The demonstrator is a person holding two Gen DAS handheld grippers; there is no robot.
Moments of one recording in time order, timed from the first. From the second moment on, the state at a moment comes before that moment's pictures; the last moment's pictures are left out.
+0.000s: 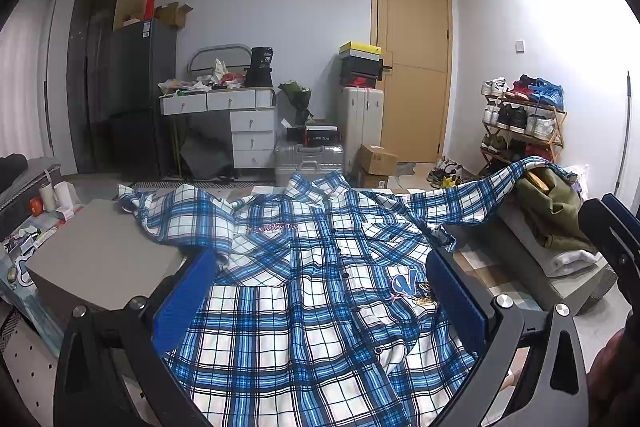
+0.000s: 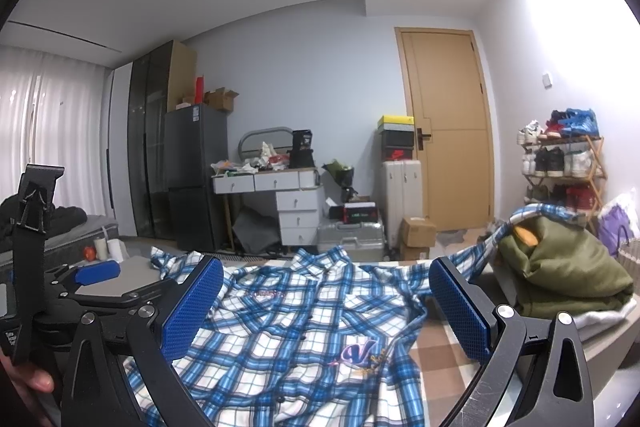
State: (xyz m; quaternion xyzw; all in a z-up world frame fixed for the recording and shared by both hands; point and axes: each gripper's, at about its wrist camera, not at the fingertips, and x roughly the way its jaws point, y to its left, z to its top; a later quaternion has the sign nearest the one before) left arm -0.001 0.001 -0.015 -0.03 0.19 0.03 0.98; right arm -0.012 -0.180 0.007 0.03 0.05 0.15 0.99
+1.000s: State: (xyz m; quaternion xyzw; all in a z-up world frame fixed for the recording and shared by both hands) left arm 0.056 0.019 -0.051 -0.04 0.25 0.01 0.97; right arm 0.067 -0.213 -0.013 0.05 0.11 0.12 0.99
